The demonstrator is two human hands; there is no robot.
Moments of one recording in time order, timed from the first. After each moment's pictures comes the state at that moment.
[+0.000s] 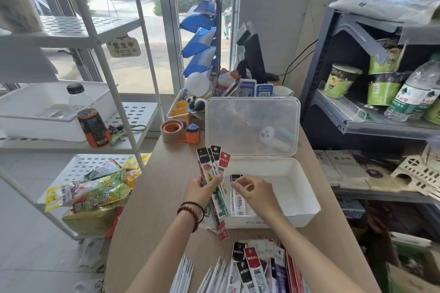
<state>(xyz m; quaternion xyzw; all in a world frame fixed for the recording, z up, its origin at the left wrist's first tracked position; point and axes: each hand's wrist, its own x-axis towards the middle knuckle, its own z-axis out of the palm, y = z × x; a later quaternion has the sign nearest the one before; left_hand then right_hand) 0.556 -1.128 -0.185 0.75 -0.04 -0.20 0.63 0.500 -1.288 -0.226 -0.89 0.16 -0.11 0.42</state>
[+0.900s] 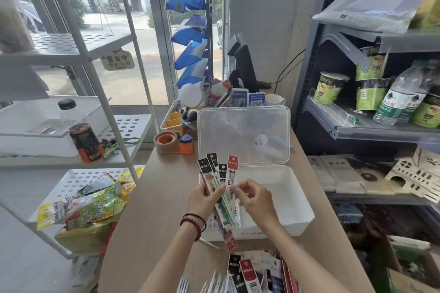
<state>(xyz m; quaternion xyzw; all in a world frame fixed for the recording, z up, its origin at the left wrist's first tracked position) 0.556 -1.148 -0.187 0.76 -0.11 -0.16 0.62 0.490 -1.288 -0.212 -0.81 0.18 -0.18 0.53</state>
